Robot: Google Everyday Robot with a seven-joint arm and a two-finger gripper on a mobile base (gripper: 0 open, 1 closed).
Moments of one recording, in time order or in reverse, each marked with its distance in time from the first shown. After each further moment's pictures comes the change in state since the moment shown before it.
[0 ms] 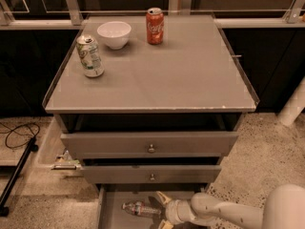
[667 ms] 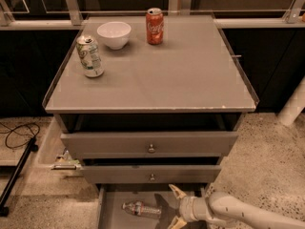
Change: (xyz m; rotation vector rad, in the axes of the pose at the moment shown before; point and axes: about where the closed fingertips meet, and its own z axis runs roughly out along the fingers) arm -0.025 -0.014 -0.088 0.094 -0.006 -0.034
